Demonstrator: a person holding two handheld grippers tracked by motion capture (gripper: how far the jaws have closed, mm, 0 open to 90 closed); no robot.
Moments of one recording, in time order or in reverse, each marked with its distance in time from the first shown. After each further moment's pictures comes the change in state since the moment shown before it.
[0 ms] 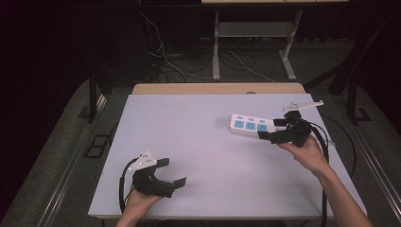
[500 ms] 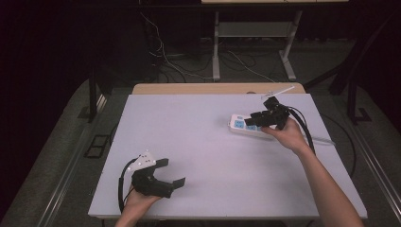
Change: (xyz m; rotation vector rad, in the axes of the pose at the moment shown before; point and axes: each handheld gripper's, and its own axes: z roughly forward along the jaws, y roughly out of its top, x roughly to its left) left arm 0.001 -0.001 -0.002 0.000 0.000 -0.002; right arm -0.024 0.040 0.064 0.110 0.050 -0.081
